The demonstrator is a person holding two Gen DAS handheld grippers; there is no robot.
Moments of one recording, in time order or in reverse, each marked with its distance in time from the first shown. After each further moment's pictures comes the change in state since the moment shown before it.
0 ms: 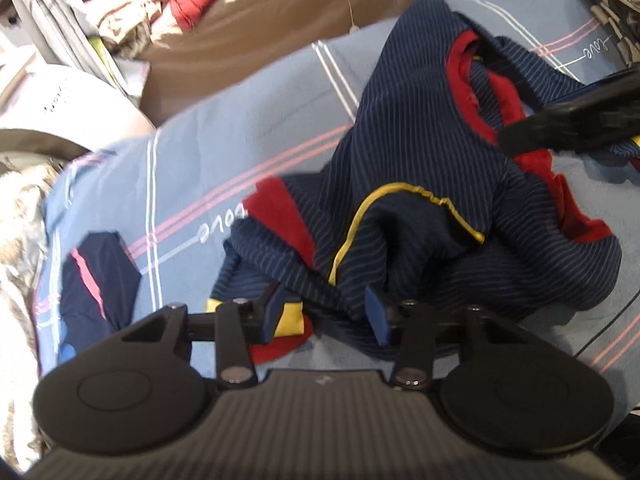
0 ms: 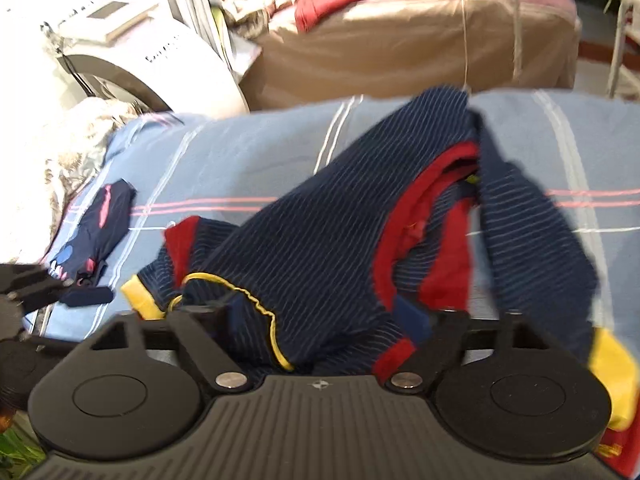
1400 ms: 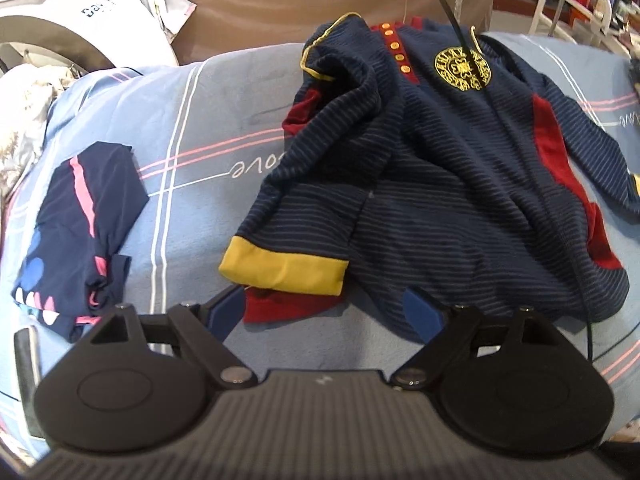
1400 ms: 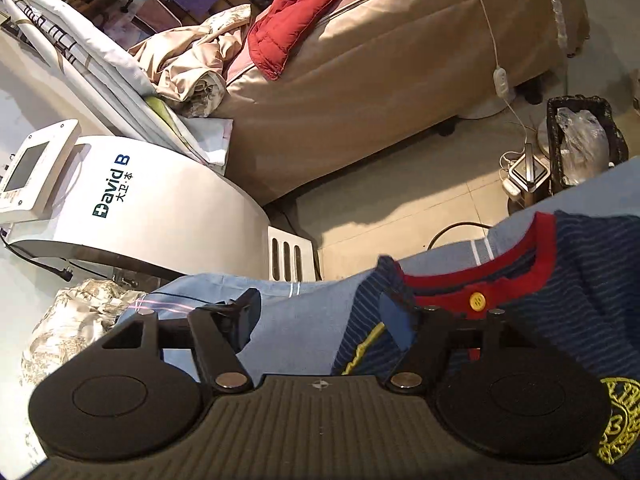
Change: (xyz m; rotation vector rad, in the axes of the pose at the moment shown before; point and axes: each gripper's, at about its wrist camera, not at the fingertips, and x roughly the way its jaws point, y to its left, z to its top) left arm 0.017 0.065 -0.048 -0.272 -0.015 -0.071; right arm 0.159 0.029 0.227 0.396 -0.032 0.117
